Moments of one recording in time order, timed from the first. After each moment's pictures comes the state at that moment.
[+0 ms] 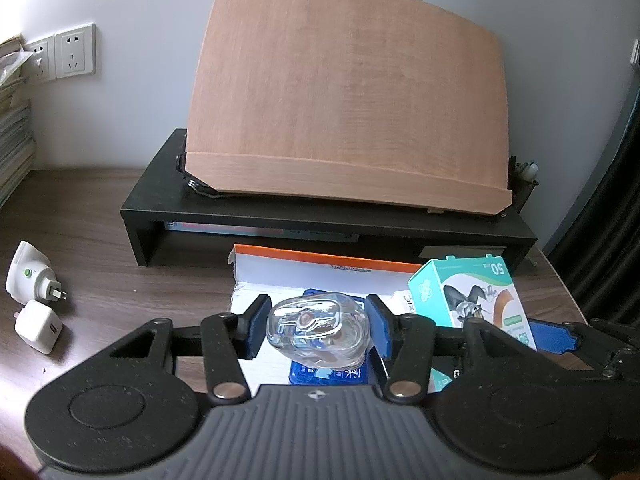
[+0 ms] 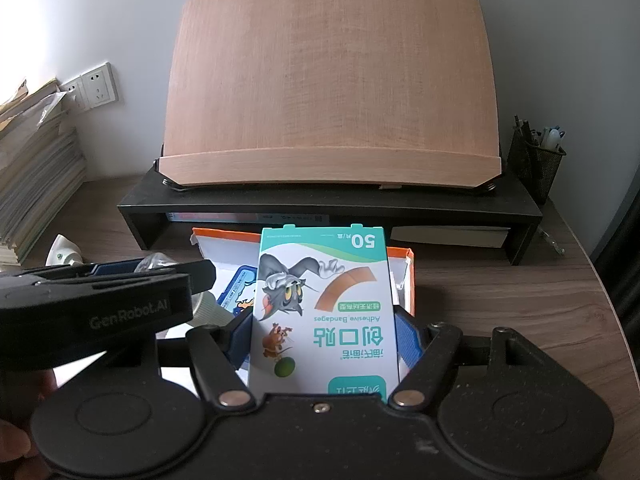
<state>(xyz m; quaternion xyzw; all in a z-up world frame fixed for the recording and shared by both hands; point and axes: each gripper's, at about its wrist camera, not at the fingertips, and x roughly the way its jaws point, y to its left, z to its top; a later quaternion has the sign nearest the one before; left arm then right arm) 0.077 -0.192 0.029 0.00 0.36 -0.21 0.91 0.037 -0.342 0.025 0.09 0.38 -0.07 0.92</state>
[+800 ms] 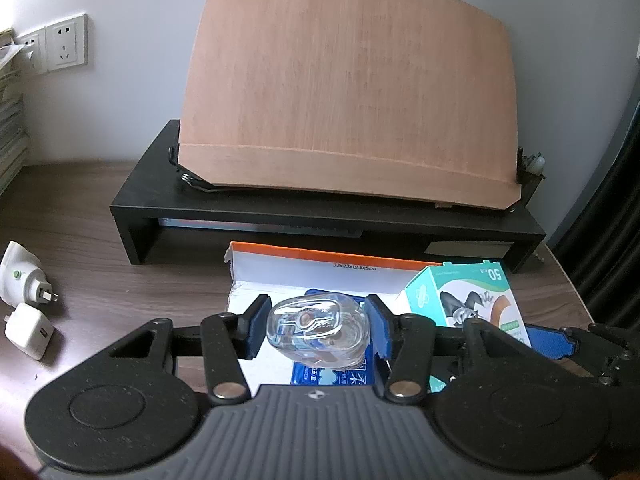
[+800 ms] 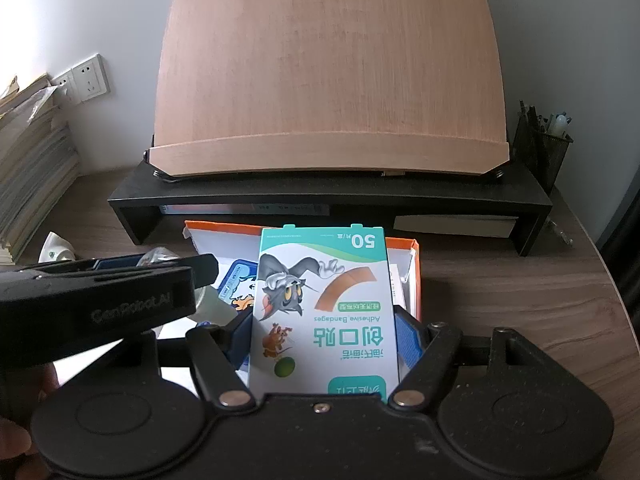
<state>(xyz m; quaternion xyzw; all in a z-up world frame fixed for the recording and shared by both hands) 0.090 -0.197 0.023 0.01 0.38 -0.21 0.90 0.051 -0.346 0.016 0.09 0.39 -0.07 0.91</state>
